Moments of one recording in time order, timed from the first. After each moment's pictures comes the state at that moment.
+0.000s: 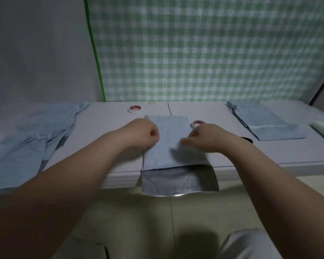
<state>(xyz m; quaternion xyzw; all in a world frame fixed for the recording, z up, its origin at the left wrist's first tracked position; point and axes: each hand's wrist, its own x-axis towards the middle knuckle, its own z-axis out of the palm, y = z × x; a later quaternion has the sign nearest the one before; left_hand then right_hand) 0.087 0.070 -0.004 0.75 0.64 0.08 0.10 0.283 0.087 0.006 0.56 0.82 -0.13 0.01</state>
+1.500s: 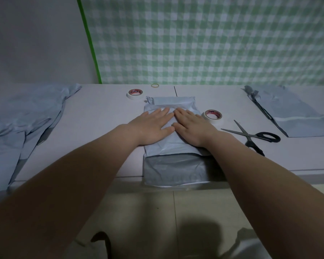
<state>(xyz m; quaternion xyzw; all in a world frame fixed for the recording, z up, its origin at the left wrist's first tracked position) 0.075 0.149 -0.074 0.79 0.60 -0.02 0.08 0.242 0.180 -0.076 0.47 0.88 -0.08 -0.02</state>
